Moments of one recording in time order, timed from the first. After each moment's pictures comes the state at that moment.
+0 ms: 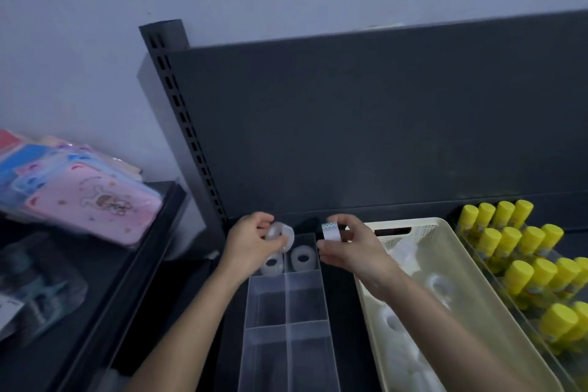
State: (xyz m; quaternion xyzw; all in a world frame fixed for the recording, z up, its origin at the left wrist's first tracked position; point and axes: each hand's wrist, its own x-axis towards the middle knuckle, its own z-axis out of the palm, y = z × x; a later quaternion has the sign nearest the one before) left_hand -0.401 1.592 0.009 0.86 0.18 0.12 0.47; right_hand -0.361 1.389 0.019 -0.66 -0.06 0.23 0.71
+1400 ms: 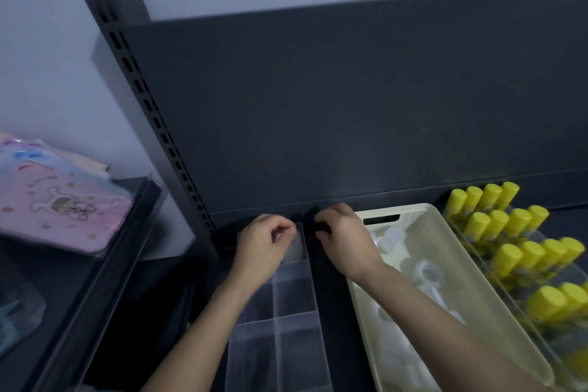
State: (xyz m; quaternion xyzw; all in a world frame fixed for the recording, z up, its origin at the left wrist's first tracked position) left_hand -0.393 1.552 -0.001 0.89 0.06 0.16 0.42; right_hand -0.342 1.391 0.008 -0.92 -0.23 -0.03 0.32
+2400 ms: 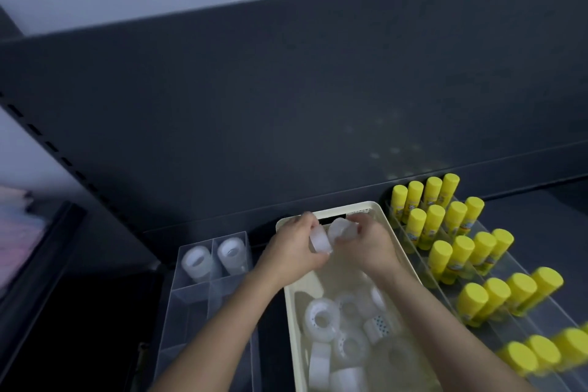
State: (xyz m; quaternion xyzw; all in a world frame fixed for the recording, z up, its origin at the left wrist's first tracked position) left_hand -0.332 1.429 -0.013 0.95 -0.03 0.01 0.30; right_hand -0.301 1.274 -0.024 -0.86 0.02 0.07 0.50
